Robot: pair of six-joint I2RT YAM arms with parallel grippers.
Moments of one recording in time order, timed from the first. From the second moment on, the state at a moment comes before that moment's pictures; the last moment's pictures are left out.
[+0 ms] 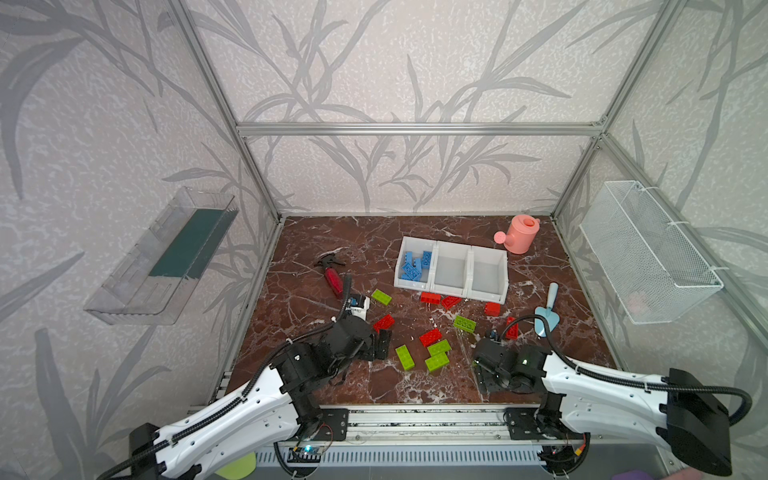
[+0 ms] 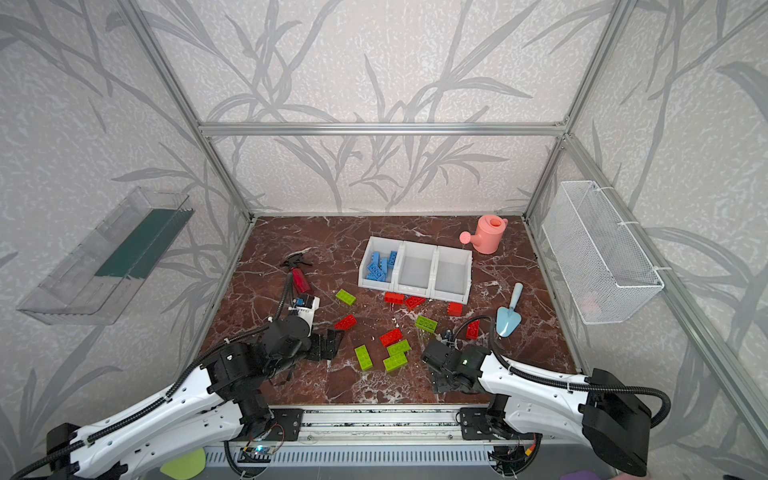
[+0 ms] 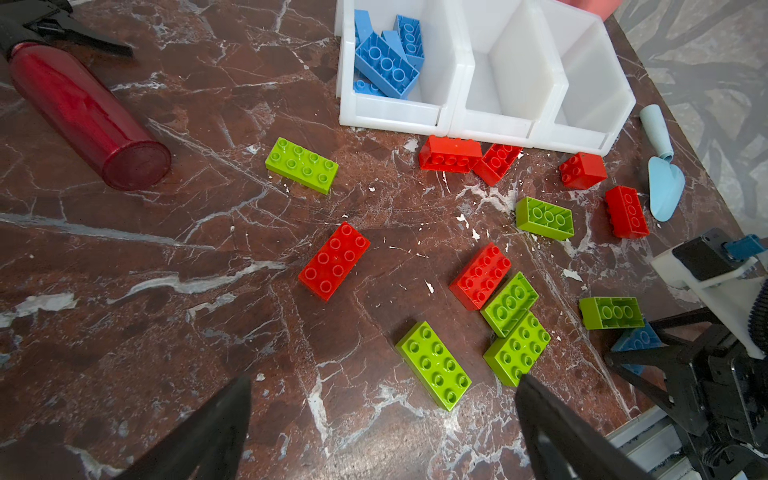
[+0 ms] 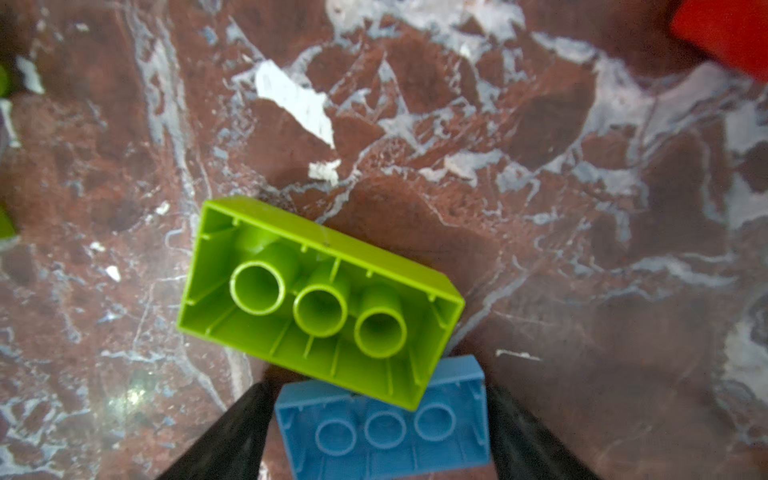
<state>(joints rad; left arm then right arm) -0.92 0.73 0.63 -0.66 -0.29 -0.66 1.00 1.05 0.45 -0.80 0.18 0.87</state>
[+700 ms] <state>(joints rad) -0.92 0.68 0.74 -0.76 -0.36 -0.58 1.00 1.07 0.80 -0.85 0.20 0.73</state>
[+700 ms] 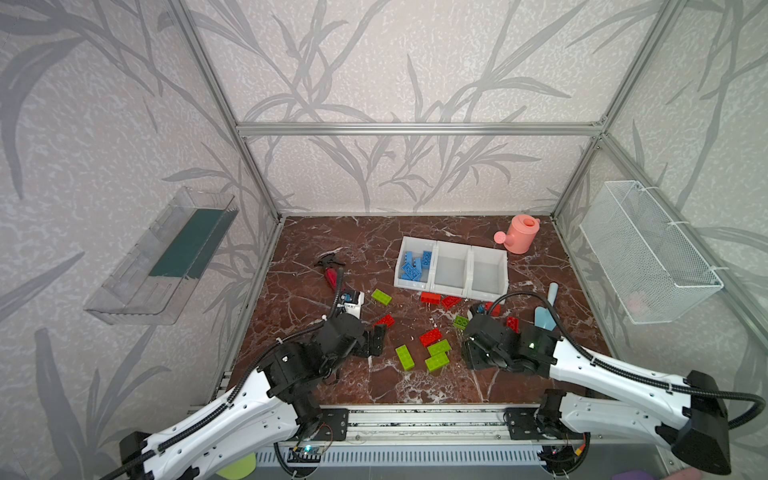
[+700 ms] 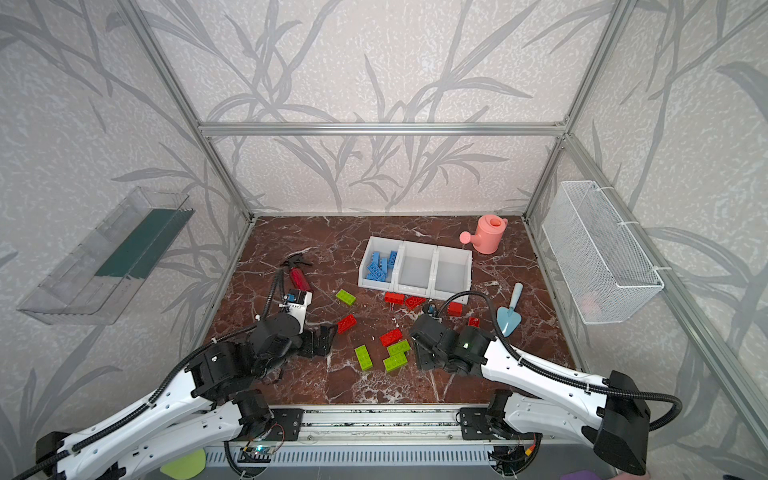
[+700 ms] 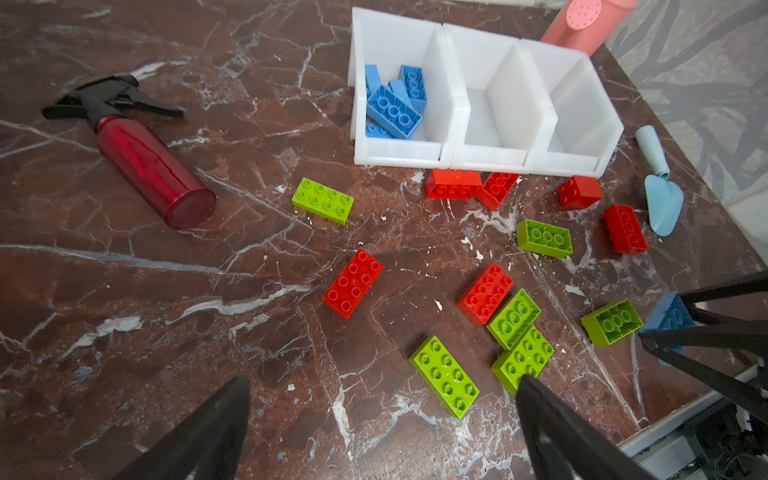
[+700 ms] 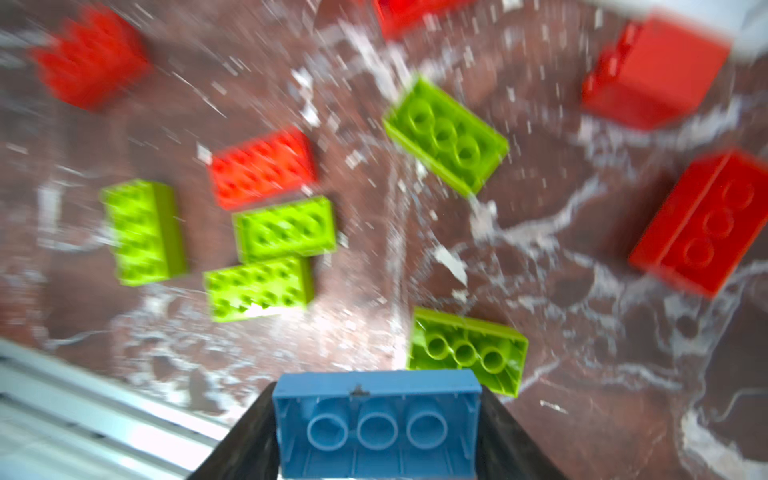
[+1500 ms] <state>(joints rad) -0.91 0.73 0.87 -0.92 -0.50 -0.39 0.66 1.87 1.65 -0.68 0.03 0.39</state>
